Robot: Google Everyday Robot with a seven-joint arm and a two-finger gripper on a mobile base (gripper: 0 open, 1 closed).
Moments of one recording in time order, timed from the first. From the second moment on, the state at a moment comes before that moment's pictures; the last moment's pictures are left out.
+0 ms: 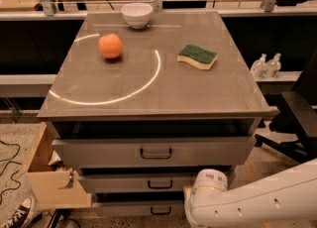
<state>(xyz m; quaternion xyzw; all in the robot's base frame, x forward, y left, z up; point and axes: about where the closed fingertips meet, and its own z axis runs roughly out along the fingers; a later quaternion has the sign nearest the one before) 0.374 -0.120 0.435 -0.74 0.67 -0.03 0.06</state>
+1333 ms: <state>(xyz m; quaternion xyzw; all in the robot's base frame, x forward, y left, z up) 0.393 -0.061 0.419 -0.77 0.64 -0.01 0.08</state>
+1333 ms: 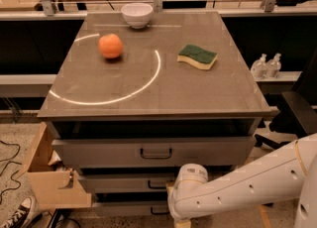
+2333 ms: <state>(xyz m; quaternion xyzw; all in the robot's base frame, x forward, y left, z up) 0.411 -0.036 0.400 -0.77 0.63 0.01 0.08</state>
